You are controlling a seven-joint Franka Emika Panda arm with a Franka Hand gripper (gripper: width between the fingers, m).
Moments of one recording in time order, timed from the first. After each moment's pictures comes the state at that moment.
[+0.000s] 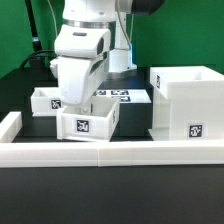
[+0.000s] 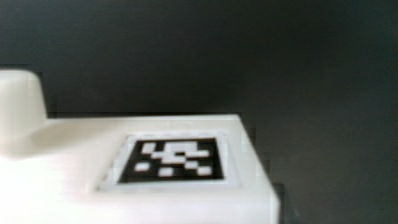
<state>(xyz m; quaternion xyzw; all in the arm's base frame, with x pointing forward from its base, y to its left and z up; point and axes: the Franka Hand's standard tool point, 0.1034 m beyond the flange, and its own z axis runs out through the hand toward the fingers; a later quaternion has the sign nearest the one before) 0.517 -0.073 0.033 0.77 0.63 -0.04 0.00</state>
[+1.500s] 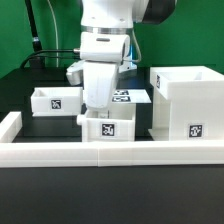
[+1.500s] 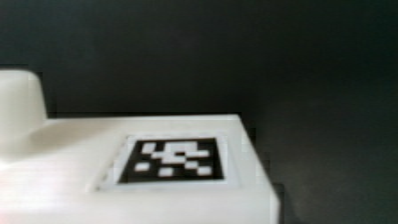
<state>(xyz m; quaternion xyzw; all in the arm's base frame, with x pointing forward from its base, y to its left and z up) 0.520 -0.043 0.020 0.76 0.65 -0.02 0.02</state>
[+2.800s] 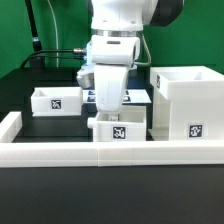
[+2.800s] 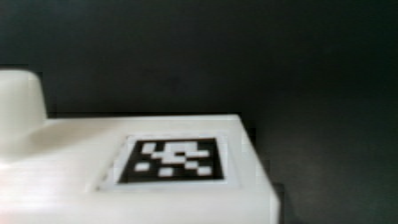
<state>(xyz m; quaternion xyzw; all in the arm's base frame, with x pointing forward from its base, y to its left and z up) 0.528 -0.012 0.015 0.74 0.67 -0.02 0.03</state>
